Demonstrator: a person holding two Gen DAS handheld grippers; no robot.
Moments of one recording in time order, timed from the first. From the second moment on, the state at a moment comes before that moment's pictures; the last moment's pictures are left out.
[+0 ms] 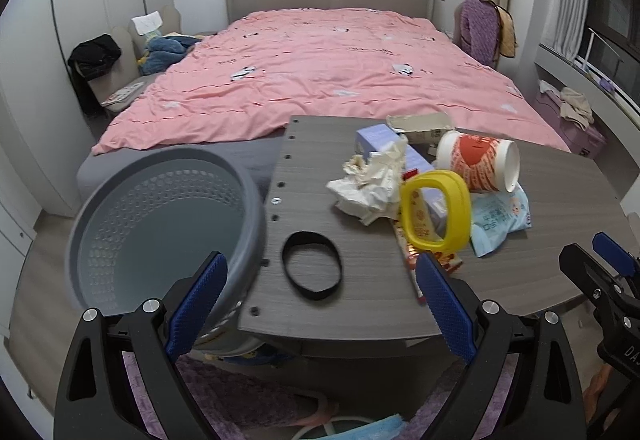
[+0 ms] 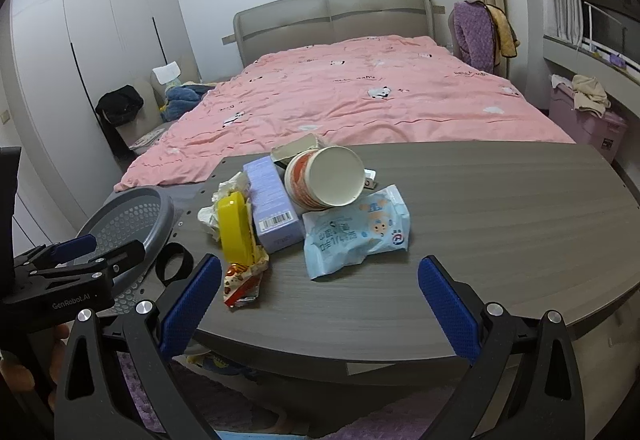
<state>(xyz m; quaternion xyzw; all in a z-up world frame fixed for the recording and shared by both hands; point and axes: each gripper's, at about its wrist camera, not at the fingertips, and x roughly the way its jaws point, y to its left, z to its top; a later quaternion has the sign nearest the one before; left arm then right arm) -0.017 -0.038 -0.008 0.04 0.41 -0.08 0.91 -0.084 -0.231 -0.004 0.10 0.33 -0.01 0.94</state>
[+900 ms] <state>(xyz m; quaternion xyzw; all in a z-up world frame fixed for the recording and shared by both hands) 0.035 -0.126 -0.047 0.04 0.43 -0.10 0.90 -0.077 -0.305 -0.055 0.18 0.35 -0.02 0.92</state>
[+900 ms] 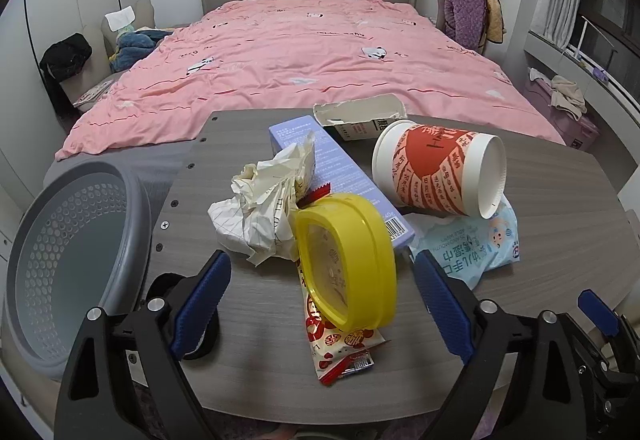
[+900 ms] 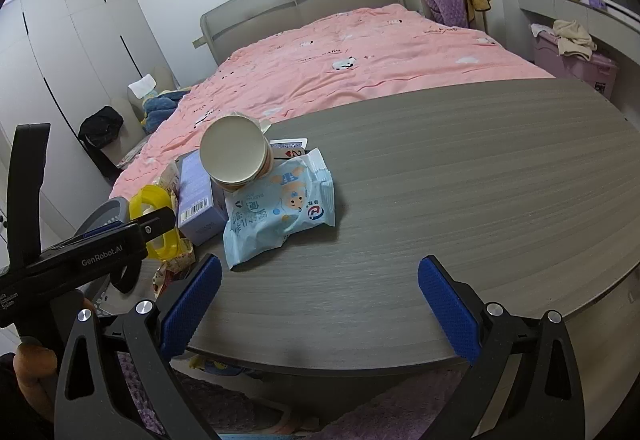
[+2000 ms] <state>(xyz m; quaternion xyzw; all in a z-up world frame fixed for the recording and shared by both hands) 0.029 -0.089 -0.035 0.02 0.42 -0.09 0.90 -0.048 -0.283 -0.042 0.15 0.35 0.01 0.93</state>
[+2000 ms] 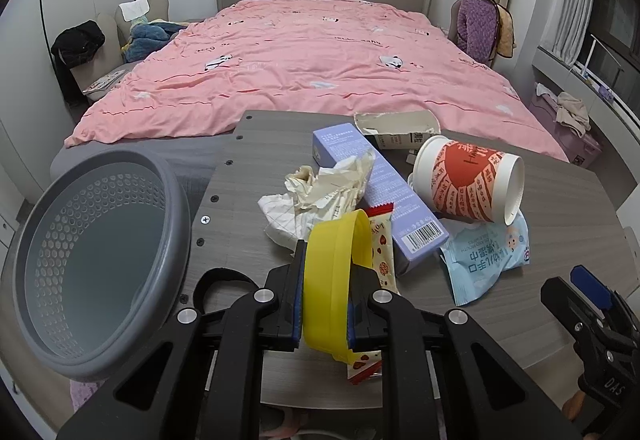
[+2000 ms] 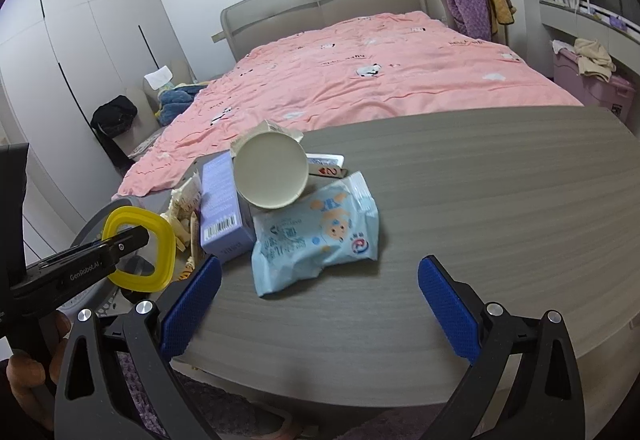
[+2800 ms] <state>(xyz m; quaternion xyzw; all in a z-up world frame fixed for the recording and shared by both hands) 0.025 -0.061 -0.007 0.01 0.39 -0.08 0.92 0.034 -0.260 -0.033 0.10 0.34 0.06 0.93</state>
